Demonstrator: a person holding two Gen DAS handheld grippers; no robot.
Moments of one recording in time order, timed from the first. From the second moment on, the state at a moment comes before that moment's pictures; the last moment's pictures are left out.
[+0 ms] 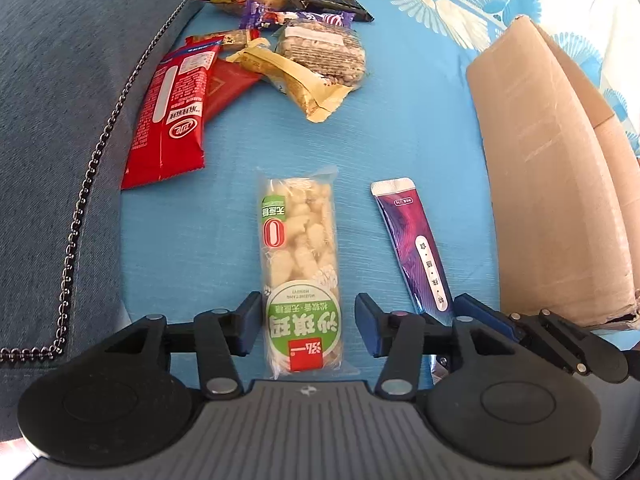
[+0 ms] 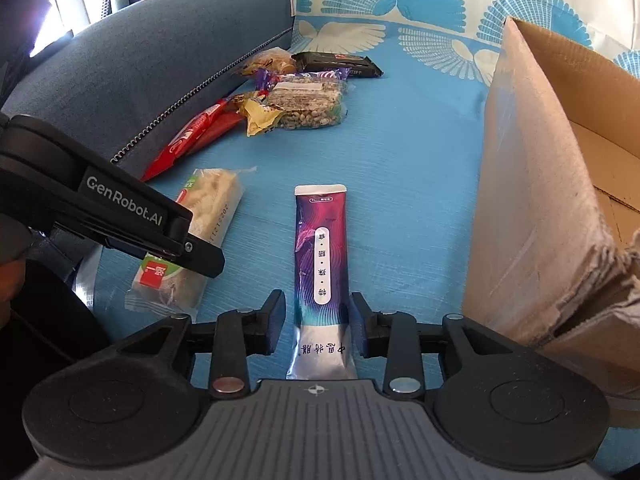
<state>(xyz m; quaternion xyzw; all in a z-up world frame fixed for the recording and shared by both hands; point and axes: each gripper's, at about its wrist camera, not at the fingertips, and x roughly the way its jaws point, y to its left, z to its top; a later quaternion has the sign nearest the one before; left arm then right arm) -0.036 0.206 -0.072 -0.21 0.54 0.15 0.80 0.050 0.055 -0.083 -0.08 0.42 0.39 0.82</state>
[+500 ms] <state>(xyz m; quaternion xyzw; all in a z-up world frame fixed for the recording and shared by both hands) -0.032 0.202 -0.071 -0.18 0.54 0.15 0.81 0.048 0.059 -0.088 -0.11 0.40 0.38 0.83</state>
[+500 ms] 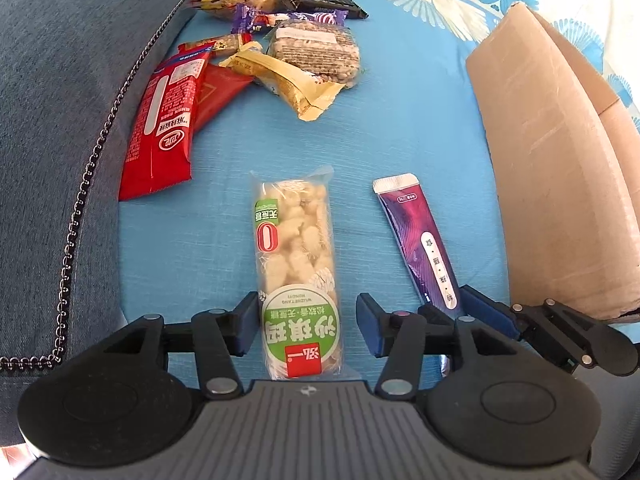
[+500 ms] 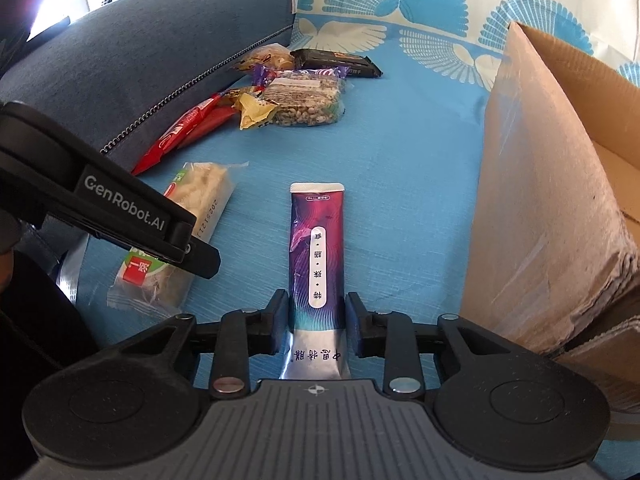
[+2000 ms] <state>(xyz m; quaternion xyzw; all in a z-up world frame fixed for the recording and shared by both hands) -0.087 0.184 -0.004 -0.20 0.33 0.09 0.92 0.061 -0.100 0.043 0.01 0.17 0.31 0.94</state>
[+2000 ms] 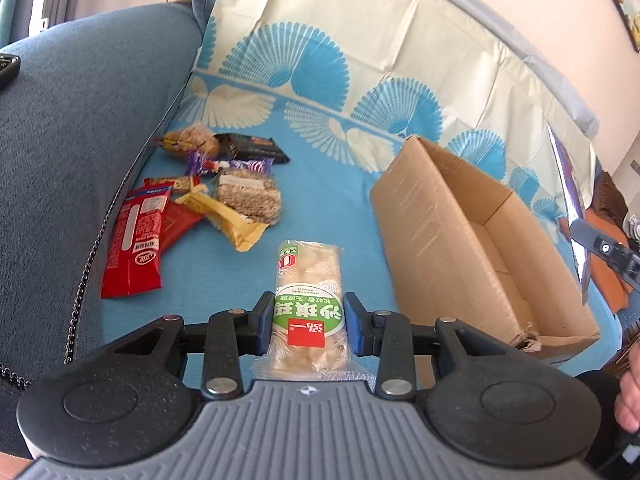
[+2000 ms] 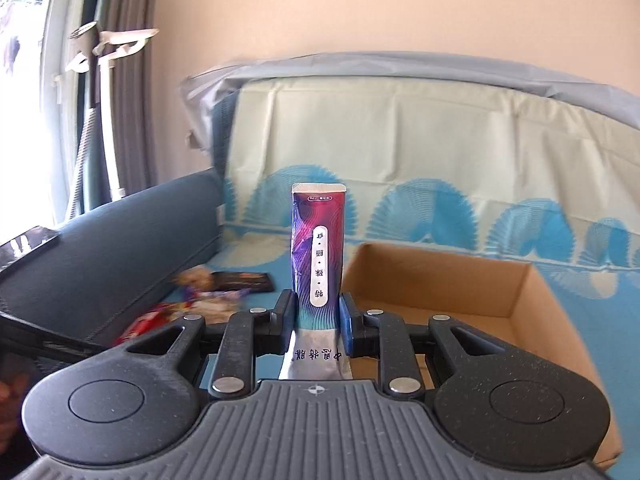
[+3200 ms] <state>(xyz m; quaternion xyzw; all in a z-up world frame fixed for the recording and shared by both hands) -0.024 0.083 0.061 -0.11 0.28 0.08 0.95 0.103 -0.157 0.002 0.10 0.18 0.25 0.95</state>
